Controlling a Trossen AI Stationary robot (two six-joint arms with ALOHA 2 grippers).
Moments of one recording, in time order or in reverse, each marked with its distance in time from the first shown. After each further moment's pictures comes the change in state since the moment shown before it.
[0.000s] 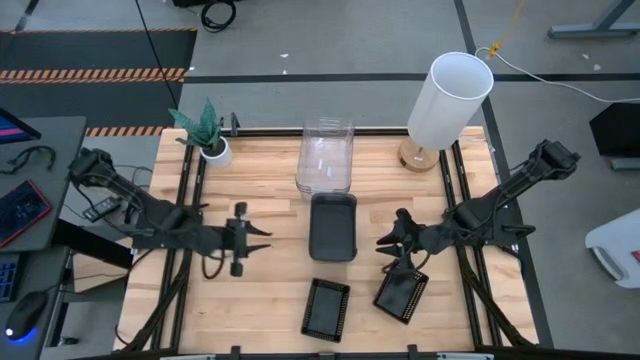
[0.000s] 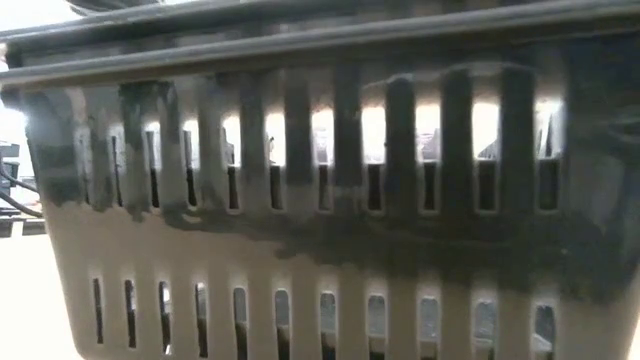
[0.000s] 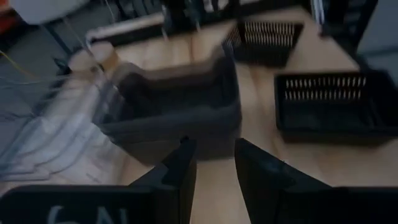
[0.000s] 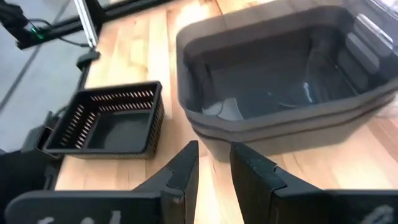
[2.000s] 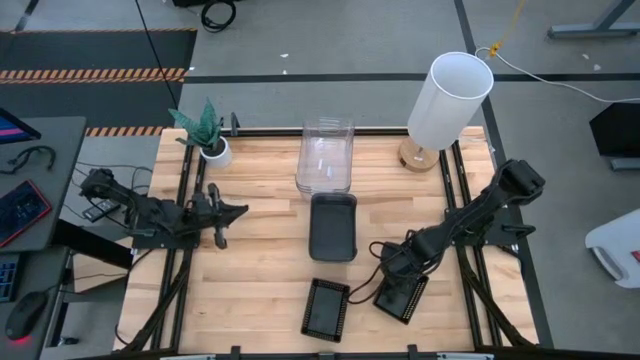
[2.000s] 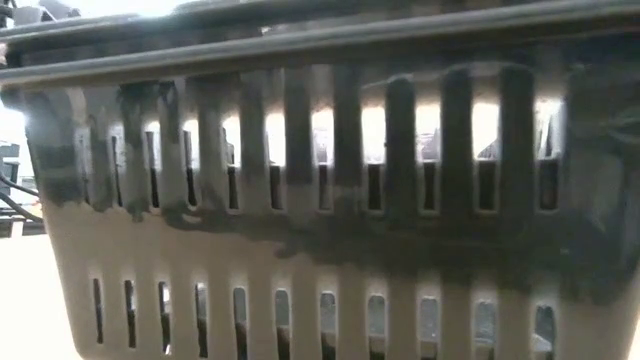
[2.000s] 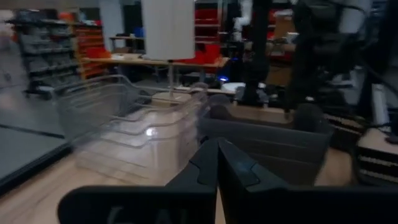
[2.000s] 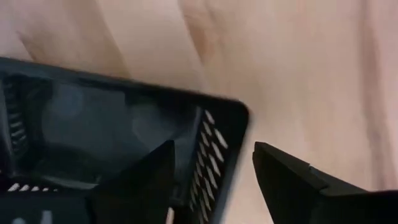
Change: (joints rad) left arm 0.093 -0.859 -0.648 0.320 -0.182 0.047; right arm -0.001 0.531 0.298 -0.695 -0.437 0.350
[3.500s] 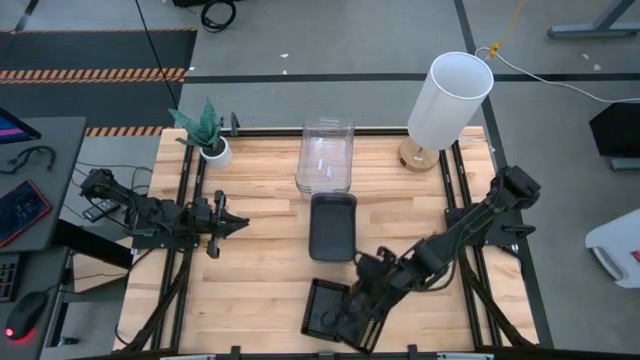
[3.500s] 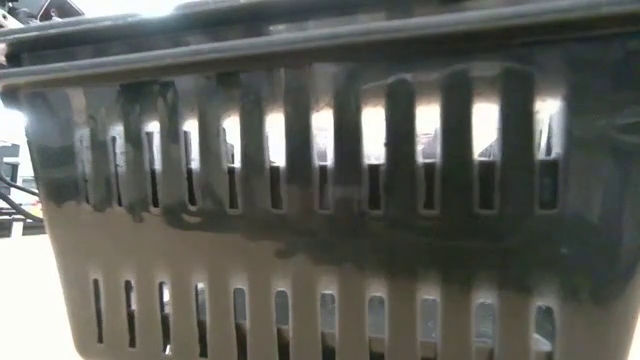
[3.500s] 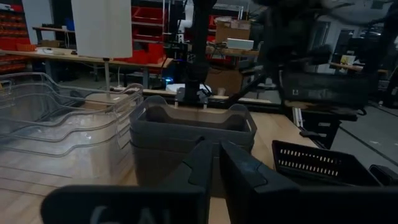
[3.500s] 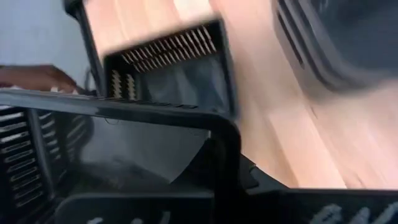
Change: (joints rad) left arm 0.000 -0.004 -0.002 0.017 0.256 -0.065; right arm 0.087 0.058 0.382 0.180 0.243 0.096
